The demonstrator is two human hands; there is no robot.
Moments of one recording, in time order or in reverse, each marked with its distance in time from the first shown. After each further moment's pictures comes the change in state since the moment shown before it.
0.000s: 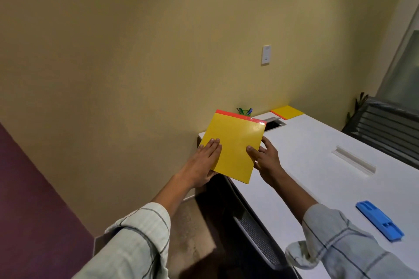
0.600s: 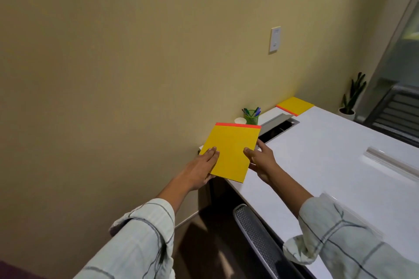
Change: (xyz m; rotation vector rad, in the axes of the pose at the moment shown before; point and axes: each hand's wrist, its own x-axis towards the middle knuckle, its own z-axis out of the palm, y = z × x) left_hand 0.178 -0.239 0.084 -0.116 -0.211 0.086; right_hand 0.248 0.055 0.115 0.005 0.154 0.190
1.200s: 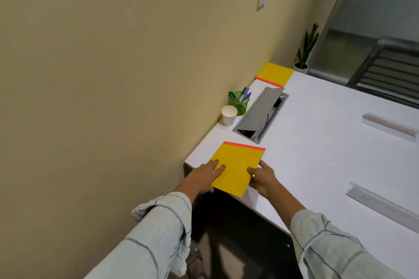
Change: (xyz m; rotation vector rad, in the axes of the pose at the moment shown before) left_hand 0.231 -0.178 0.117 0.117 -0.450 0.342; right_hand 0.209 0.094 0.053 0.219 0.528 0.360
